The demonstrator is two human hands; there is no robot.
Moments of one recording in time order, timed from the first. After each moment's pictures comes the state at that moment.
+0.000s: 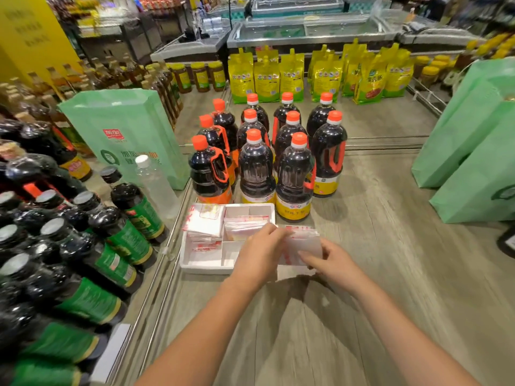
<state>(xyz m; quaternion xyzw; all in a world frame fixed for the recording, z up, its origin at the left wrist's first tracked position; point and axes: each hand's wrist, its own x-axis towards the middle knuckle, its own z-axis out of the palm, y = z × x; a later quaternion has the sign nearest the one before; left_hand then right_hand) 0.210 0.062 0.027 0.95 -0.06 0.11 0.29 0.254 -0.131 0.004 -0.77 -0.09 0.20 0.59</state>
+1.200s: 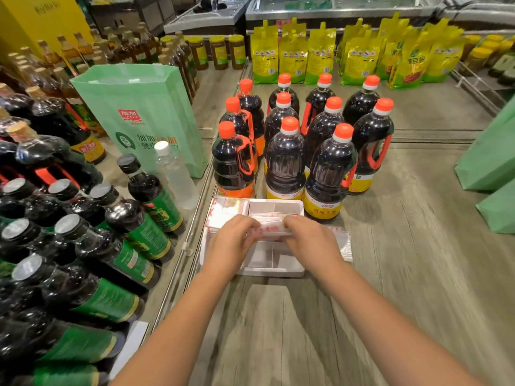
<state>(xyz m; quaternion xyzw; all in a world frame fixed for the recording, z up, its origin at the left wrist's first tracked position) 0.209 0.182 0.004 0.93 0.01 0.18 0.32 0.284 -0.009 0.012 -0.93 -0.30 -0.04 0.21</state>
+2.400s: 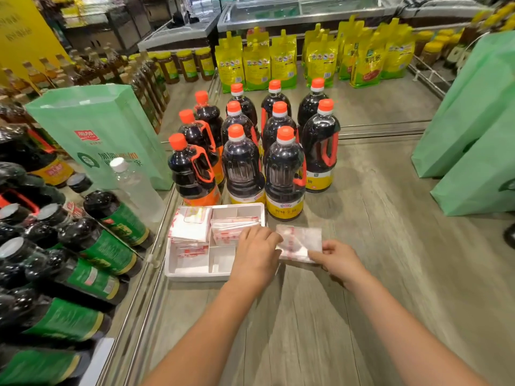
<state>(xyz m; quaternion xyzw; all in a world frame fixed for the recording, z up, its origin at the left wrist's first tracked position) 0.243 0.054 -0.006 0.98 -0.05 0.13 0.11 0.304 -0.145 -0.040 -0.81 0.08 0.23 0.54</state>
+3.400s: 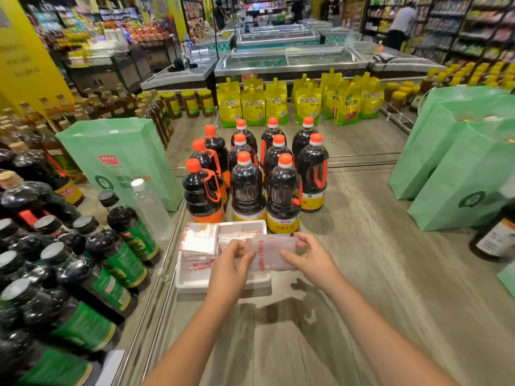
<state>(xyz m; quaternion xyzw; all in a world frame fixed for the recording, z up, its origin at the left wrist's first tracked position) 0.179 0.092 0.040 0.85 0.11 0.15 0.49 0.252 -0.102 0.030 -0.80 -0.06 0.14 0.58</state>
